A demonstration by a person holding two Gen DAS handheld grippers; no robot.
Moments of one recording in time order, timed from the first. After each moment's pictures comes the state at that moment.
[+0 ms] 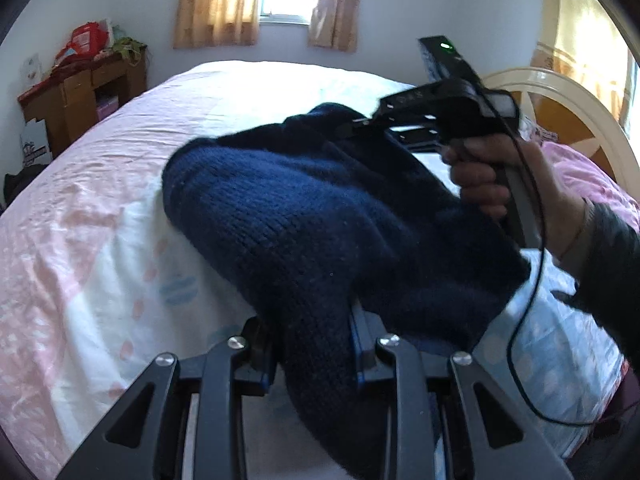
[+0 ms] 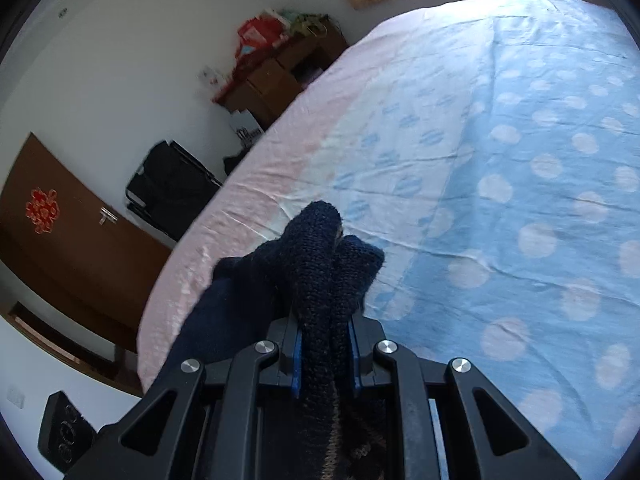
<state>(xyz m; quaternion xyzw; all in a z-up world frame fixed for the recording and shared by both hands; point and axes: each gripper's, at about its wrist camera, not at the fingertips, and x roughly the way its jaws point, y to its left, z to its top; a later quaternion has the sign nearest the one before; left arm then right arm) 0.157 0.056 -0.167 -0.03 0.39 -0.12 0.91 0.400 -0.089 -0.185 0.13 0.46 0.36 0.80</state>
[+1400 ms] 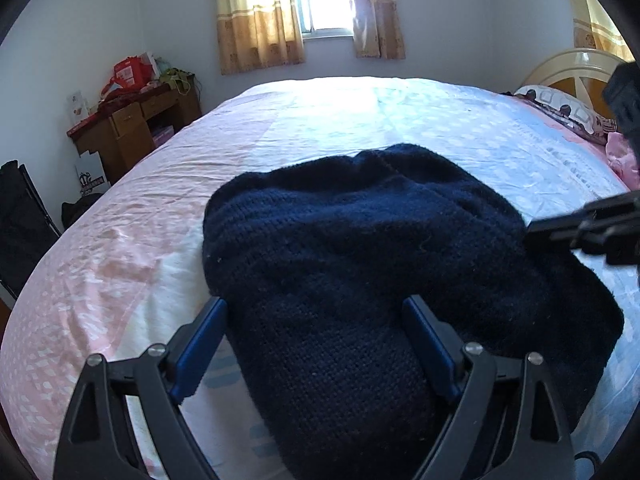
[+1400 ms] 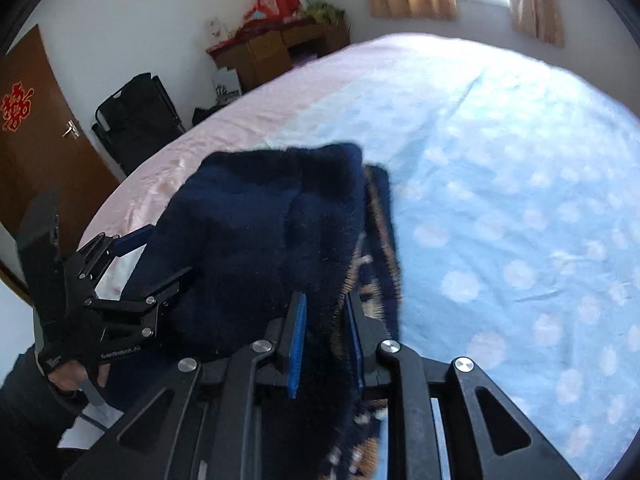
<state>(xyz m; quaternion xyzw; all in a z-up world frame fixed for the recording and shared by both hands) 0.201 0.046 -0.173 0.04 0.35 0.01 0.94 0.294 -0.111 -0.169 -0.04 0.45 0.32 0.83</state>
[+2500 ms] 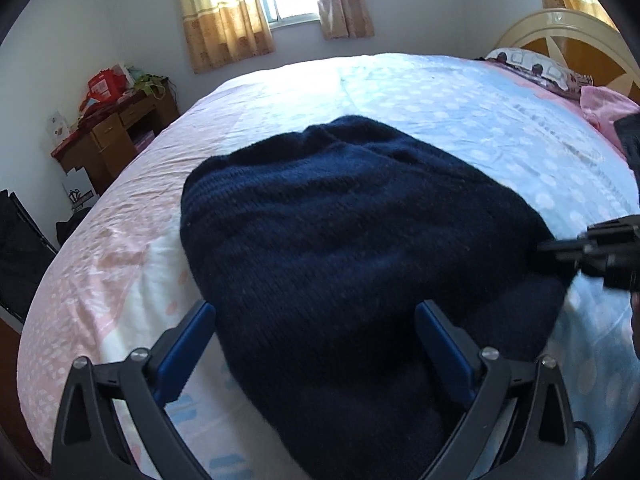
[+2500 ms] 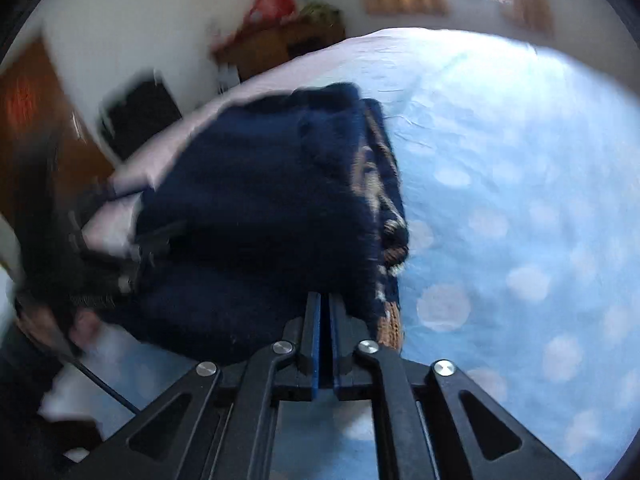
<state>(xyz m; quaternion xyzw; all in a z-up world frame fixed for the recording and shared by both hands) 0.157 0.009 -0.167 0.09 0.38 -0.02 0.92 0.245 -0.159 -0.207 0.02 0.44 0.32 0.84</state>
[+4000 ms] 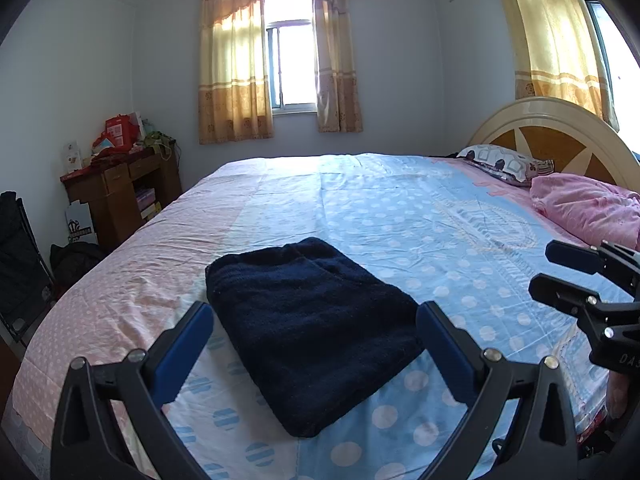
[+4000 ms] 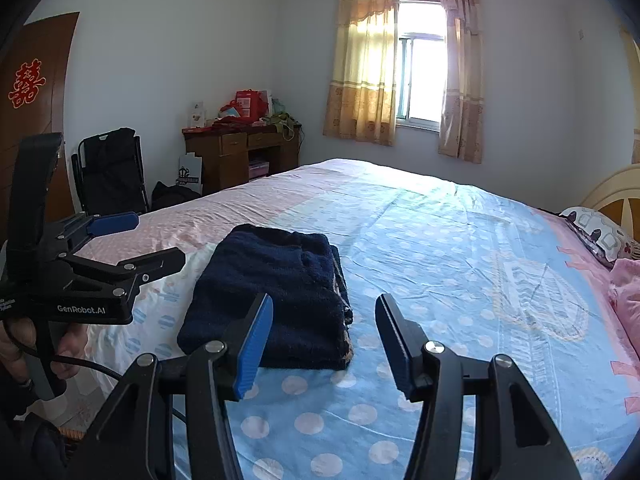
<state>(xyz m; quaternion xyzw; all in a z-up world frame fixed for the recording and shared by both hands) 0.043 0.005 -0.066 0.02 0.23 -0.06 0.97 0.052 -0.159 -0.065 -0.09 0.21 0.19 0.95</state>
